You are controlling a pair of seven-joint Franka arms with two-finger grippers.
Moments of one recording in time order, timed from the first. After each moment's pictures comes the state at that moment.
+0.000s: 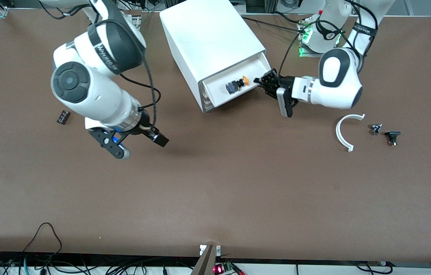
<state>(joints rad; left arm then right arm) 0.07 0.21 -0.37 -2.21 -1.04 1.88 0.95 0.41 0.57 0.10 -1.10 0.11 1.69 1.20</state>
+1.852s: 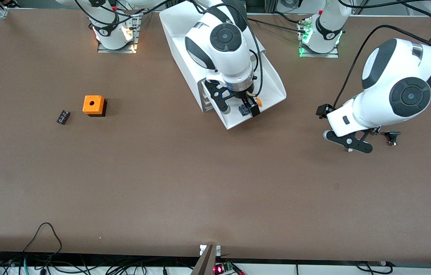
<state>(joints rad) 0.08 0.35 -0.36 -1.49 0.11 1.56 0.04 0.82 0.78 0.10 -0.99 0.07 1.93 1.93</state>
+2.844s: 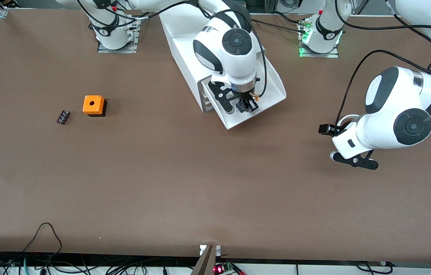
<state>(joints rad) 0.10 0.47 -0.35 -1.41 0.12 1.57 -0.06 0.84 0.80 0.10 -1.00 0.03 1.90 1.91</state>
